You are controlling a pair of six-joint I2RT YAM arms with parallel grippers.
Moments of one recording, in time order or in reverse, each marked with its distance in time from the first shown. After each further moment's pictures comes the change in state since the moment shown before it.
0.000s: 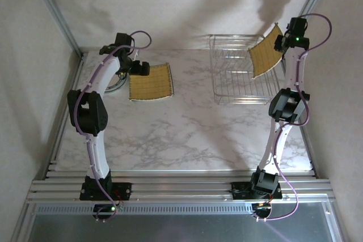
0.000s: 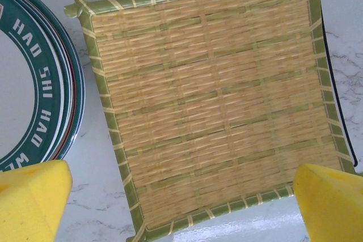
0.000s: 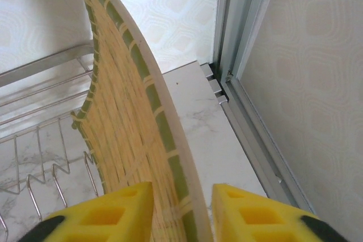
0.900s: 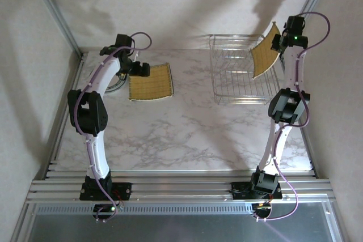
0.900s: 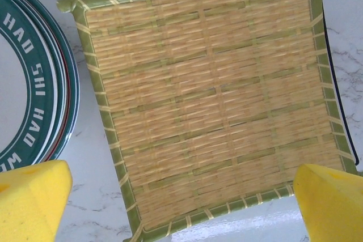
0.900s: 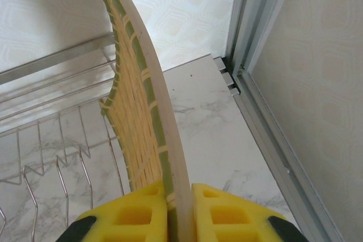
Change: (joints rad) left arm -0.002 -0.006 -0.030 0.016 0.008 -0.002; right arm 0.026 -0.081 -0.087 -0.005 0.000 0.006
